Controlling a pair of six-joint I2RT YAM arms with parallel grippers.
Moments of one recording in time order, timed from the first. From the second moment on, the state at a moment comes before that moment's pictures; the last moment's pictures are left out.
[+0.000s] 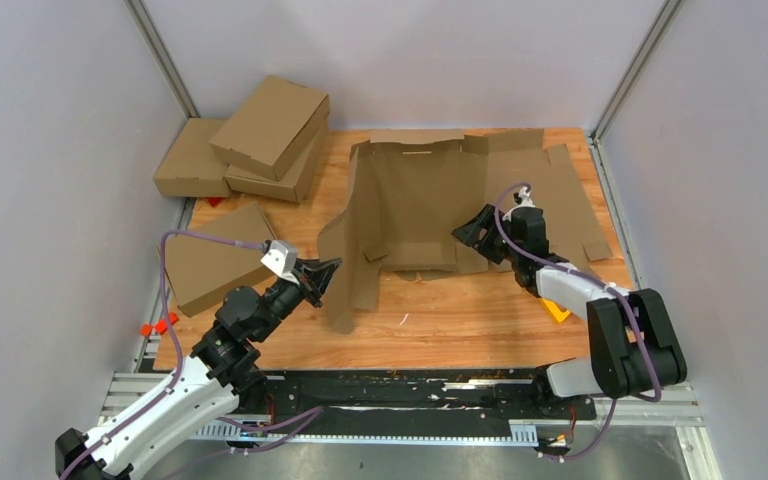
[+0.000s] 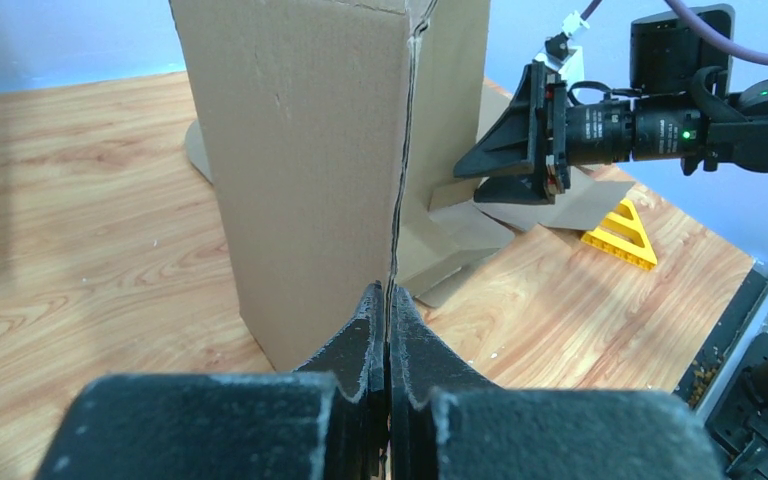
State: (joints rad) left arm -0.75 0.44 0.29 0.23 -0.04 -0.24; right arm 0.22 1.41 0.58 0.29 -0.25 0.77
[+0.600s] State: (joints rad) left arm -0.75 0.45 0.29 0.23 -0.04 -0.23; right arm 0.25 1.39 0.60 0.24 -0.15 0.44
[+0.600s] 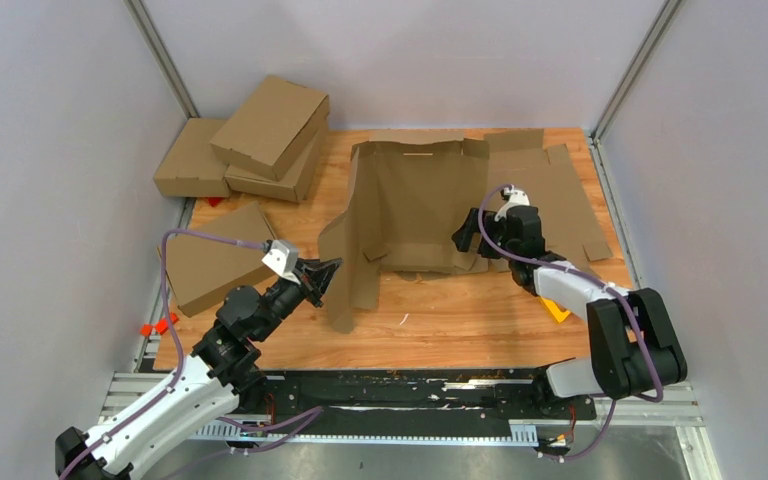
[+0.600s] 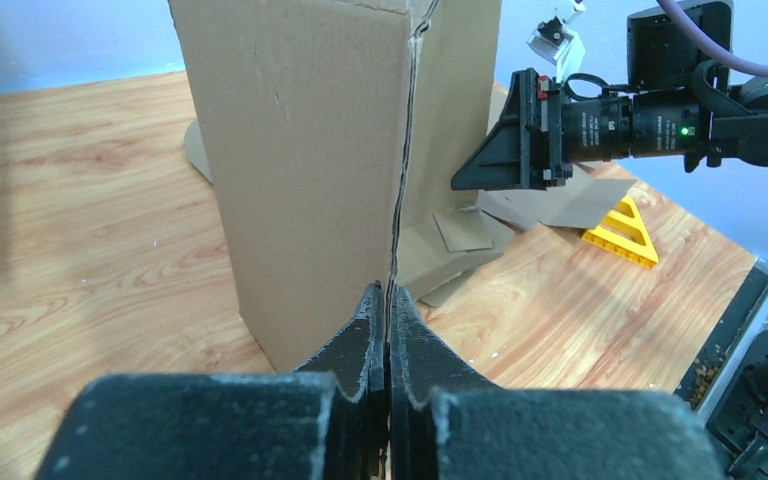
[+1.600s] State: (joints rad) left arm -0.75 0.56 0.37 0.28 0.05 -0.30; right arm 0.28 1.25 0.54 0.25 -0.29 0.41
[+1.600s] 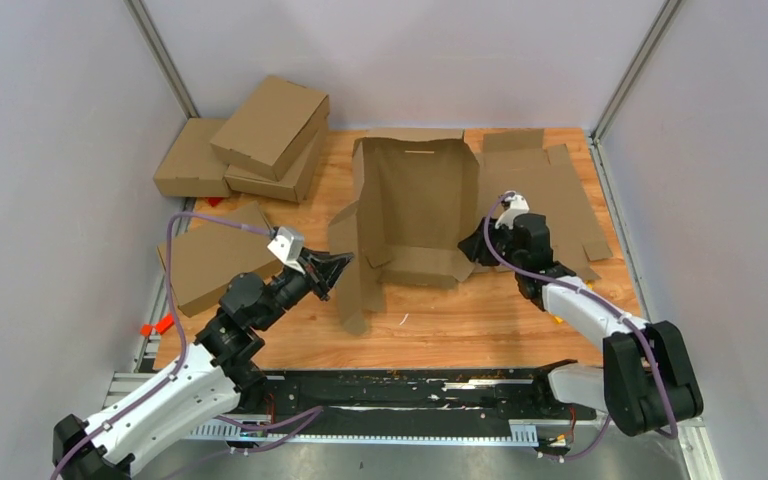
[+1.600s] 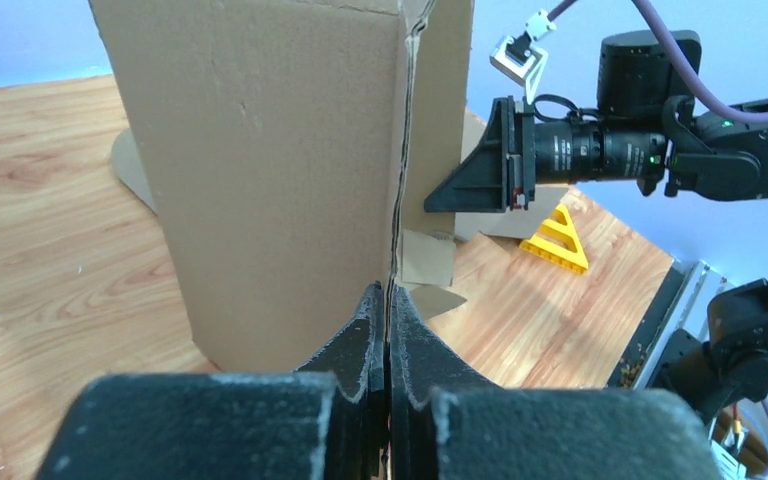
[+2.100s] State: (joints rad) left arm -0.75 0.79 0.73 -0.05 0.09 -0.40; right arm 0.28 0.99 0.55 -0.22 -0.12 0.66
